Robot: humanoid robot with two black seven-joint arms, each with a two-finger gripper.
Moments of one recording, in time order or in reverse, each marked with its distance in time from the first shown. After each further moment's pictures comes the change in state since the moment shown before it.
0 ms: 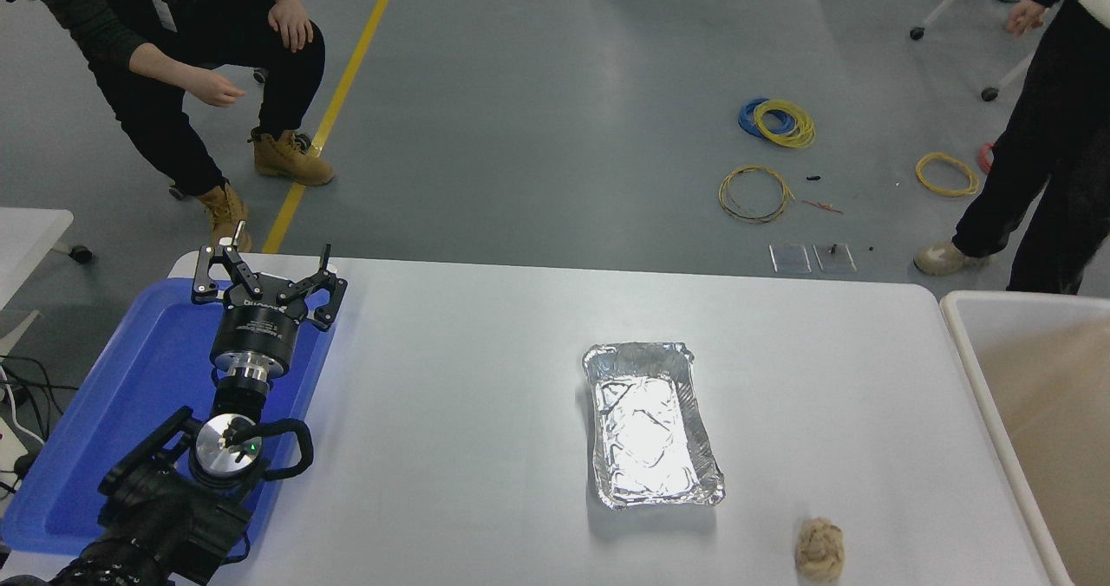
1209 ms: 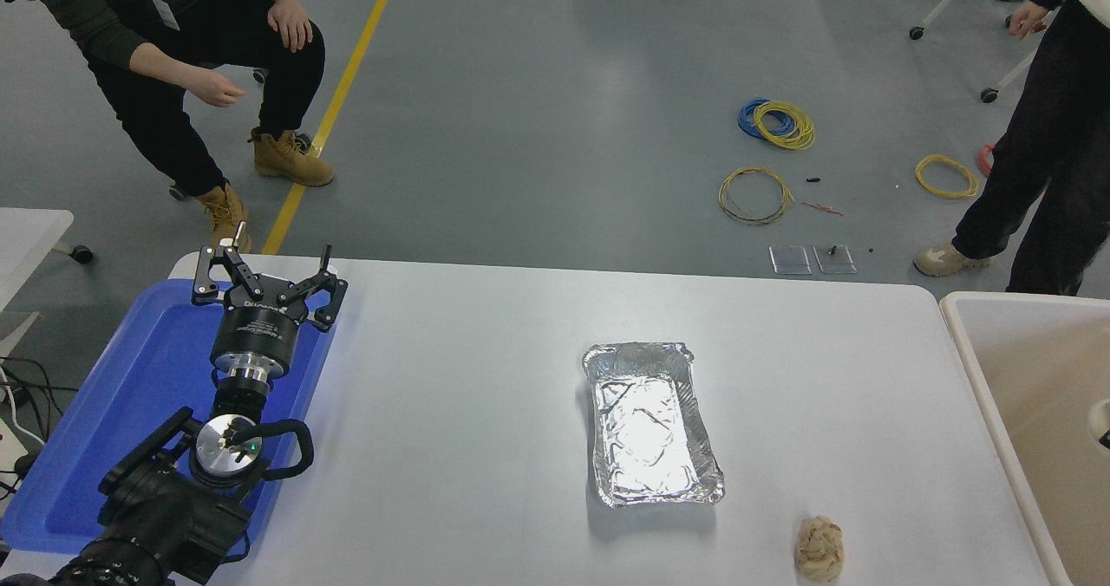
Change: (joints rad) left arm 0.000 0.000 0.000 0.000 0.000 0.000 0.000; right arm -0.246 0.155 0.148 -0.052 0.011 -0.151 -0.022
